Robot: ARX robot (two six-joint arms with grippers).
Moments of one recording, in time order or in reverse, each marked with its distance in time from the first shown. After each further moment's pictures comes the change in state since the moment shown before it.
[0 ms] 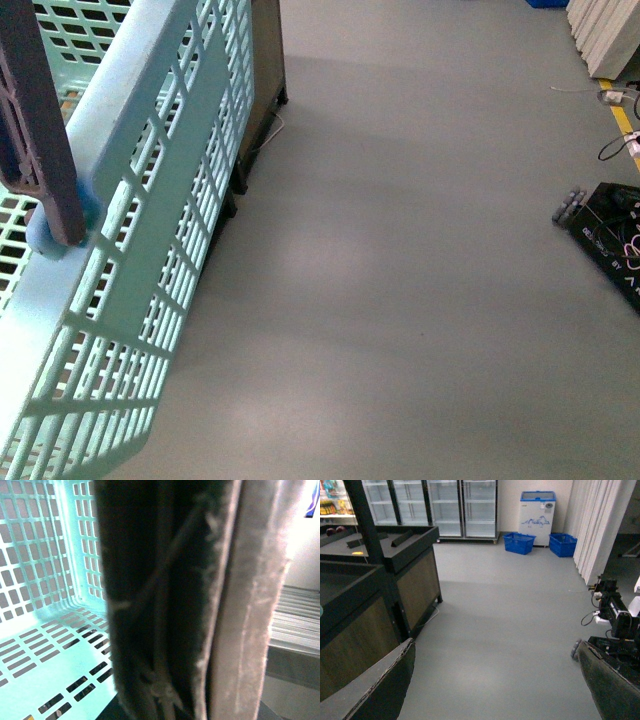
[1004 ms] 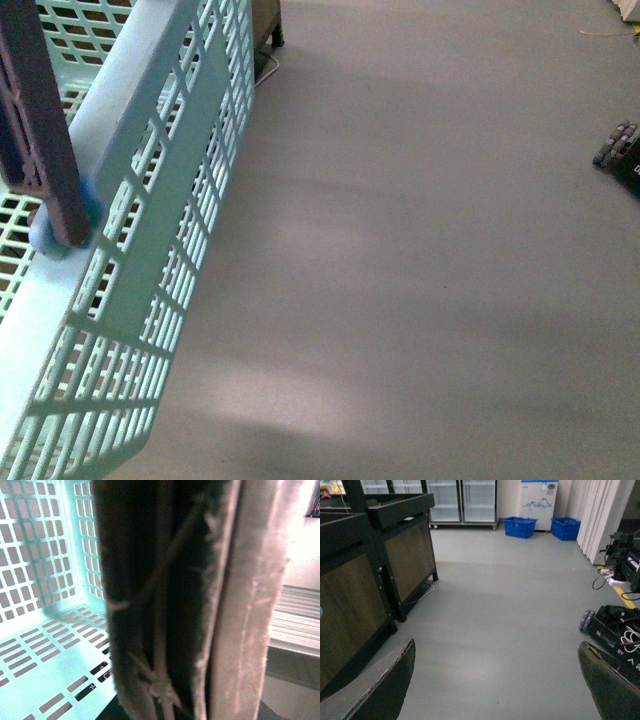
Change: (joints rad) left arm 0.000 0.000 -0.001 0.000 0.000 0.000; right arm 0.000 0.000 0.000 0.000 0.000 -0.001
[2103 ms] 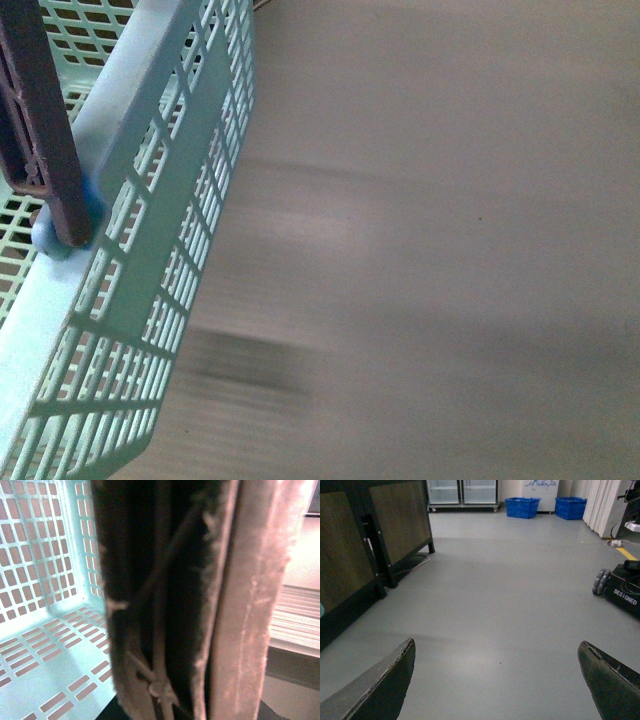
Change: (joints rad) left arm 0.001 0.000 0.000 0.000 0.000 -0.003; right arm 0.000 0.000 0.000 0.000 0.000 0.001
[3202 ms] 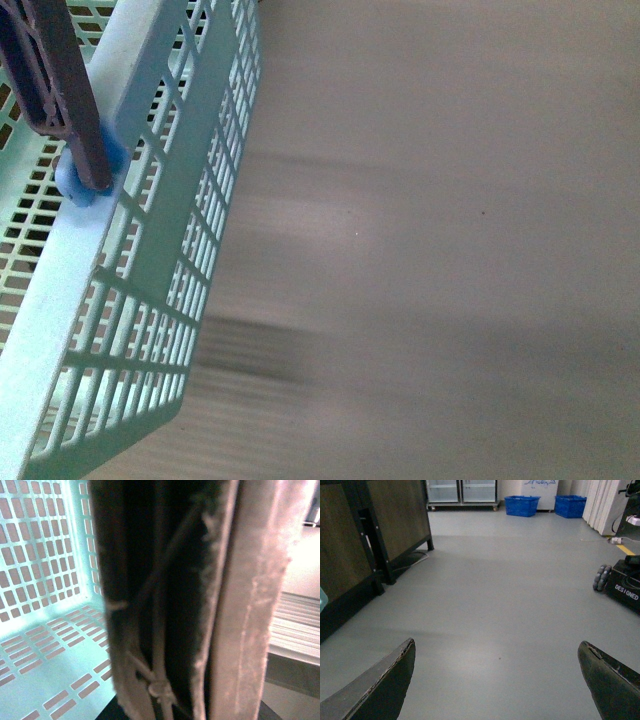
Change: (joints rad) left arm 0.010 0.005 0.000 0.024 0.010 -0.041; right arm 0.000 0.000 0.000 0.000 0.000 0.000
